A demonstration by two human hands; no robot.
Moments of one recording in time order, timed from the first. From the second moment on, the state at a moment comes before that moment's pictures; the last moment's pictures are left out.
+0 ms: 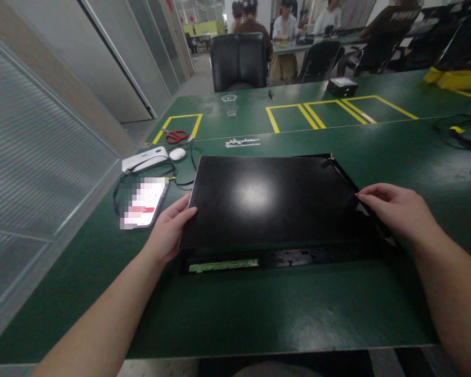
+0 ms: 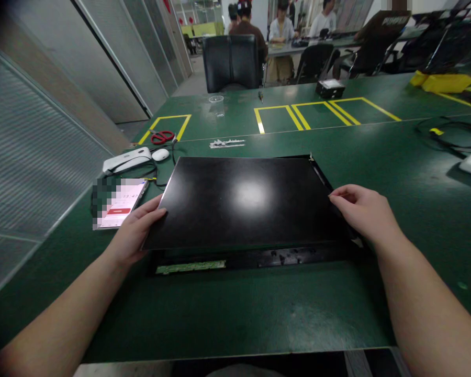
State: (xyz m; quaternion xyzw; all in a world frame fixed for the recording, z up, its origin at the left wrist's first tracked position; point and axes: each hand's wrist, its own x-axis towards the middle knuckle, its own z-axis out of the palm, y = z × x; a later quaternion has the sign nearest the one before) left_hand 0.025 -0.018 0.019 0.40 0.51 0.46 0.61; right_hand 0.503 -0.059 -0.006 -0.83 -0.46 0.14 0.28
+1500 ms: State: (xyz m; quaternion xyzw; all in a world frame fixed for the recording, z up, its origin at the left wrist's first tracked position) left_hand 0.025 -0.018 0.018 0.37 0.53 0.46 0.61; right_hand 0.505 -0.060 -0.009 -0.83 -0.48 0.13 0.28
